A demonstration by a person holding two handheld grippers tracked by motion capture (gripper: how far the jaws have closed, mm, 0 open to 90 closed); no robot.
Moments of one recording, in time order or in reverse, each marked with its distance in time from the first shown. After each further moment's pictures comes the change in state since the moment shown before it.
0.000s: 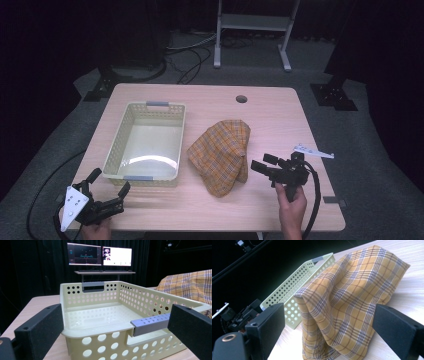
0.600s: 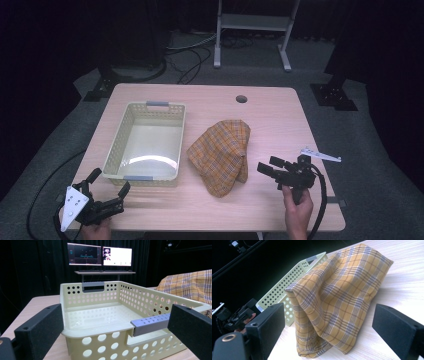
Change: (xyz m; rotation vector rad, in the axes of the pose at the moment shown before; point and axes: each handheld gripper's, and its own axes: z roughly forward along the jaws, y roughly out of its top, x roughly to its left) left arm 0.000 0.000 0.000 0.000 0.001 0.001; right arm -0.008 -0.005 -0.015 0.000 -0.032 0.014
